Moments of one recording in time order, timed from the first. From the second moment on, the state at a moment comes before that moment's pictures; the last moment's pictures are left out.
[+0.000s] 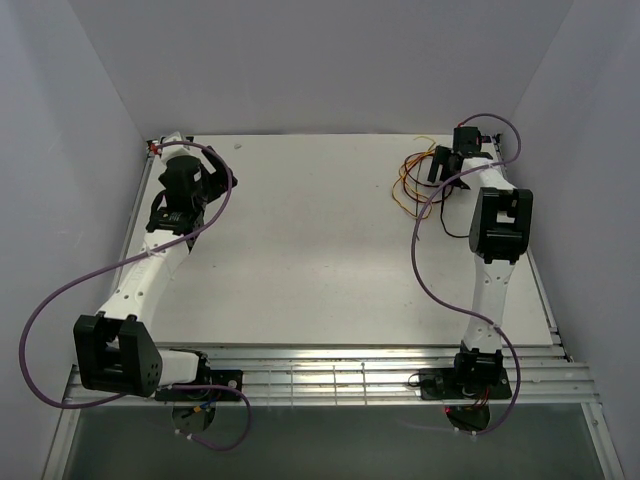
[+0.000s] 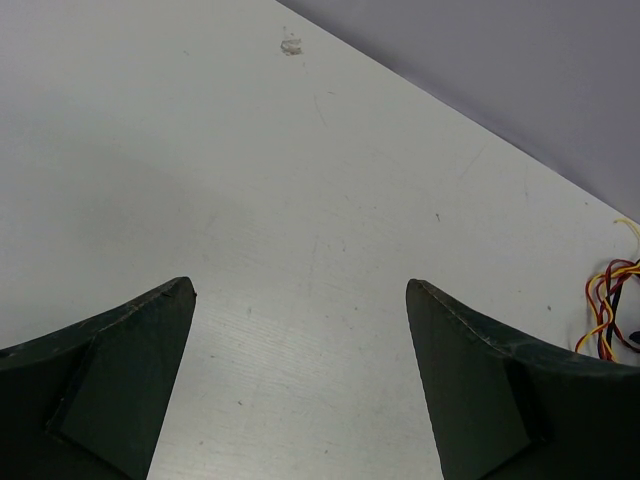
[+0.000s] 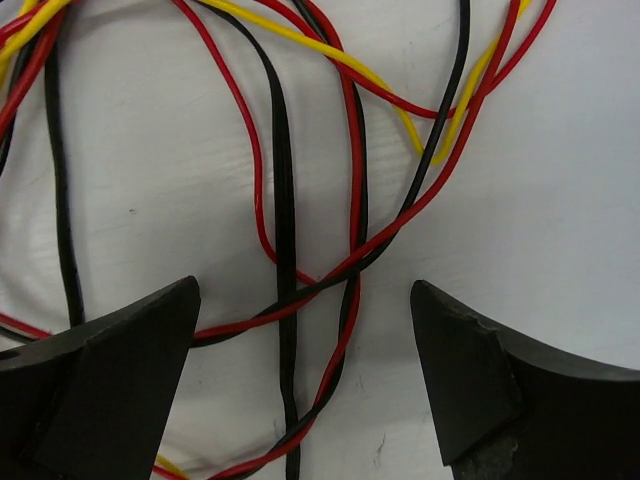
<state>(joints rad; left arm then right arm) -0.13 1.29 1.06 -0.13 -0.23 -0.51 -0.03 2.35 1.90 -0.42 0.10 0.14</state>
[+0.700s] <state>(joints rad) -0.13 1.31 1.07 -0.13 -0.22 -0.49 -0.03 2.39 1.90 -0.28 -0.09 0.13</state>
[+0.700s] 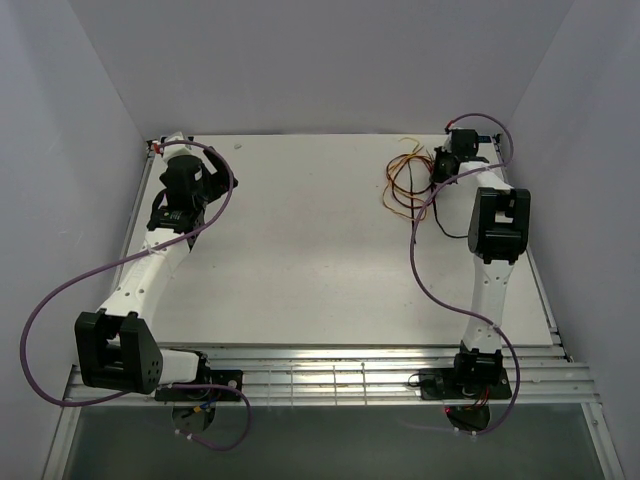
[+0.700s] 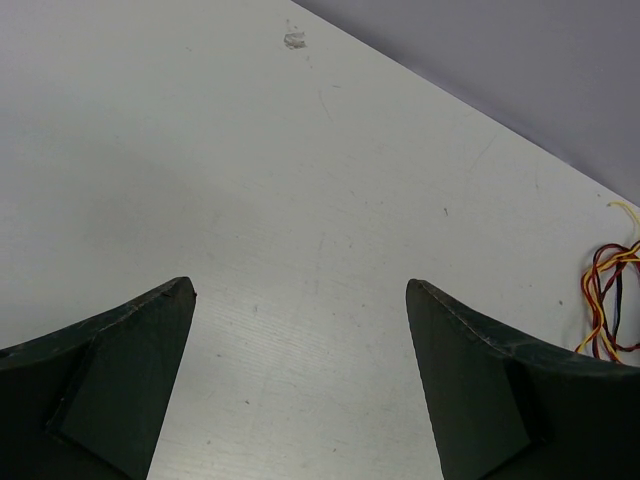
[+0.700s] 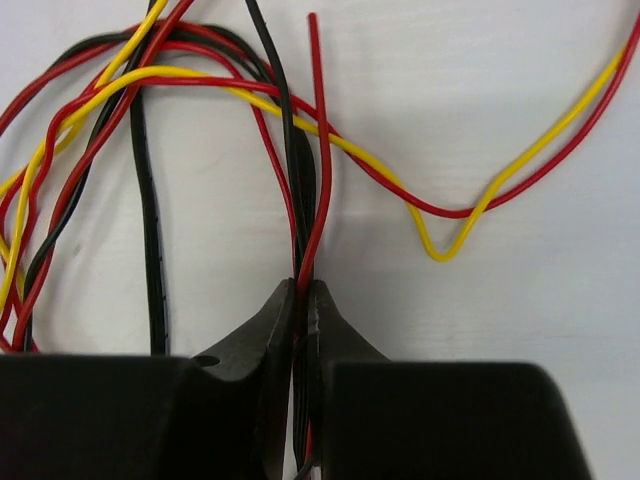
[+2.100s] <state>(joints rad) -0.29 1.73 1.17 -0.24 0.07 -0.47 0.44 1.92 1.31 -0.17 -0.33 0.10</state>
